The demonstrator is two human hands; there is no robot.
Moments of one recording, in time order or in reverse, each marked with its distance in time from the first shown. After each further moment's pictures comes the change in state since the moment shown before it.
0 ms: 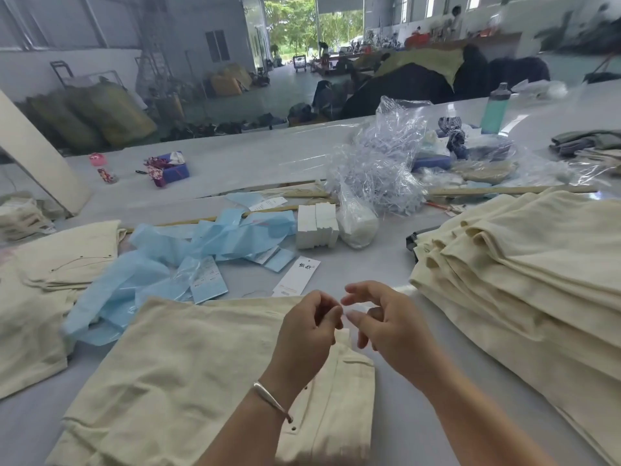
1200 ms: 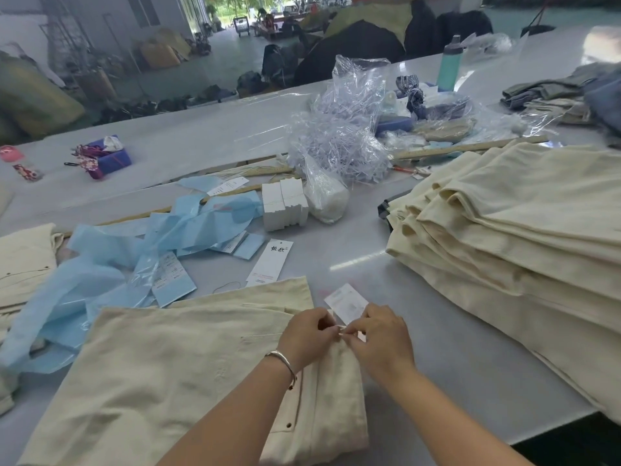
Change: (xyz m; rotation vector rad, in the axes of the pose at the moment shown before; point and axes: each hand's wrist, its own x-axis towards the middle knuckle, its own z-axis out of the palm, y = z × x) left_hand 0.041 -0.109 0.046 0.366 -0.429 -0.182; right_hand 0.000 0.102 0.033 -0.767 0.127 0.124
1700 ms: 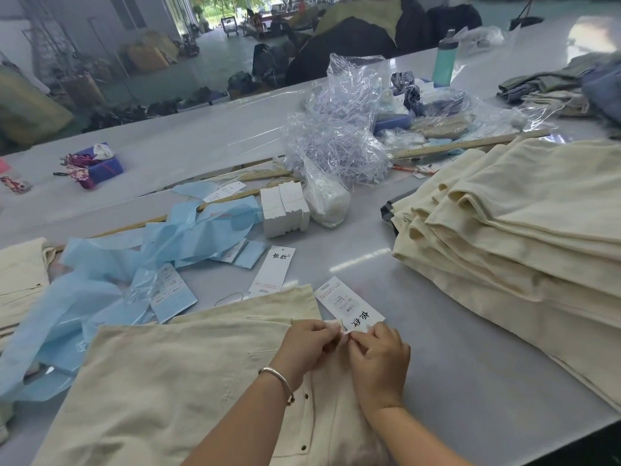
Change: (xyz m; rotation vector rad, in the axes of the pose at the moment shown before) left_hand -0.008 0.009 -0.023 -0.628 -0.094 -0.298; right_hand -0.001 -0.031 0.043 0.161 0.390 0.266
